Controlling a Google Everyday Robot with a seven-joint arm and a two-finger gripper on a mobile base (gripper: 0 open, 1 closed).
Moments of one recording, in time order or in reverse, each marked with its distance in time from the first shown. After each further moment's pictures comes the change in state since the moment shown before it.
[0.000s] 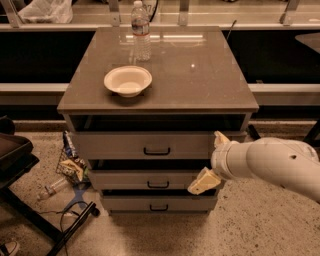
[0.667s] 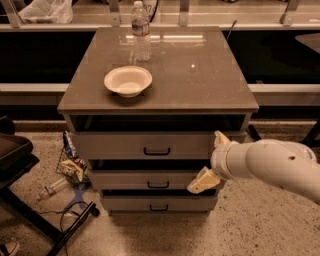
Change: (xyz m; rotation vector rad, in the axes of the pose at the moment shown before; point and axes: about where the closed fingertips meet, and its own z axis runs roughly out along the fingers) arm -0.001 -0.004 0.007 0.019 -0.022 0.006
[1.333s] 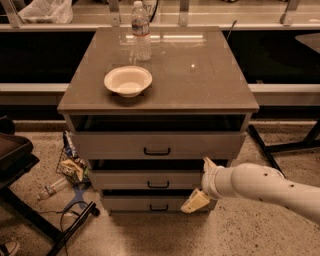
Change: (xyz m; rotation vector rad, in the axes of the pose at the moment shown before) arm 0.063 0.052 0.091 -0.135 -0.009 0.048
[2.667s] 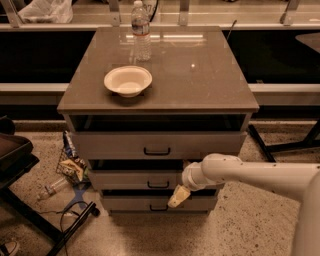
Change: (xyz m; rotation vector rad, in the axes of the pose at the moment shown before) arm 0.014 -0.009 0.128 -0.141 0.051 -0.056
